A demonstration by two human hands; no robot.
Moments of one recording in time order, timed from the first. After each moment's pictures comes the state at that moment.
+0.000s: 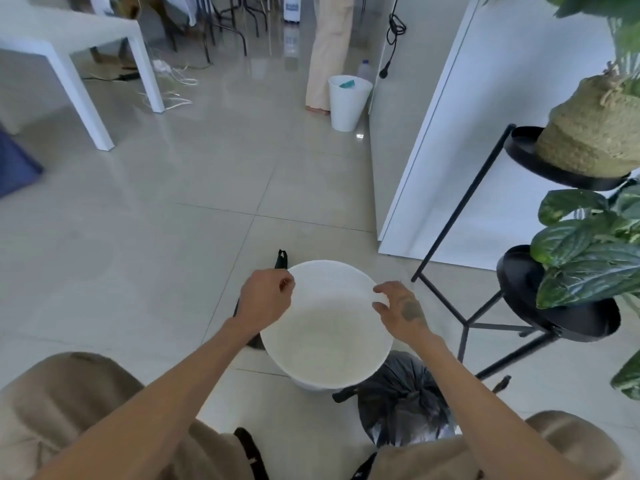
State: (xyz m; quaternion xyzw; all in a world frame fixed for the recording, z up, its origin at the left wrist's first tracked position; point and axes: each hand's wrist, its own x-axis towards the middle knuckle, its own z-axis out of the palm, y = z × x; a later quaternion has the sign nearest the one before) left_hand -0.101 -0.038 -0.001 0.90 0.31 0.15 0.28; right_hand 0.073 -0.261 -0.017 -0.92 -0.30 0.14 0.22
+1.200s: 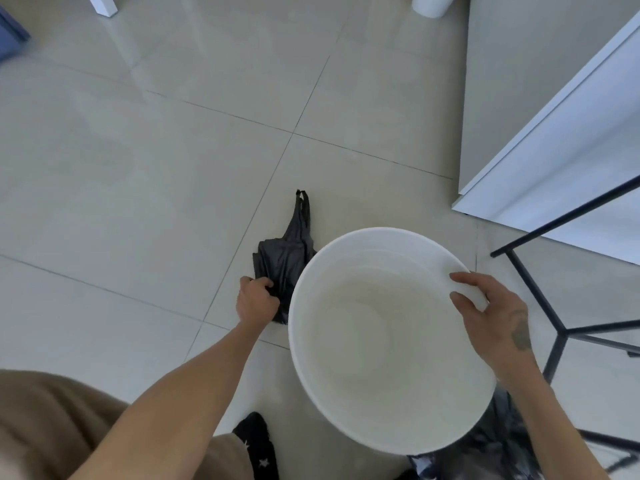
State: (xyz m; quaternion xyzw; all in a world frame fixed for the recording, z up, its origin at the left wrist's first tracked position) left_hand -0.103 0.060 -0.277 0.73 0.59 -0.02 0.35; right_hand 0.105 -0.208 -0.071 -0.89 -0.19 0.14 0.38
